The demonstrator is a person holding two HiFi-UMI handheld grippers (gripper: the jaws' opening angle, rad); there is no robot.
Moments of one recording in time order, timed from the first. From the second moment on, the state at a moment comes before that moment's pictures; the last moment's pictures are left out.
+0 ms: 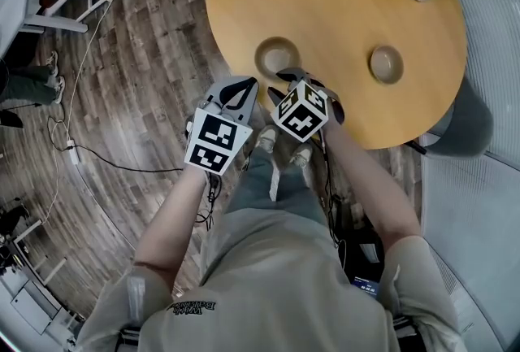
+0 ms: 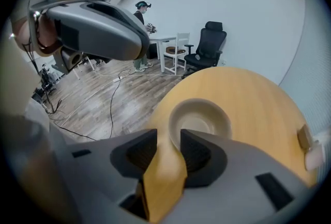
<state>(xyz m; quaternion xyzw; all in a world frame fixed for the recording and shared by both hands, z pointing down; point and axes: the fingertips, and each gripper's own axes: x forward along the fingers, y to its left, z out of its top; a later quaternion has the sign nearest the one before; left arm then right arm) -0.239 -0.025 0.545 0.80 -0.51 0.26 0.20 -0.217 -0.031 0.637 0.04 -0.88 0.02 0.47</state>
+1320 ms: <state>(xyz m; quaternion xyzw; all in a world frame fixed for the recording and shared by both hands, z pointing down) -0.215 -0.023 0.515 0.83 -0.47 0.24 0.17 -0.186 -0.054 0.583 0.14 -0.90 0.01 0.42</state>
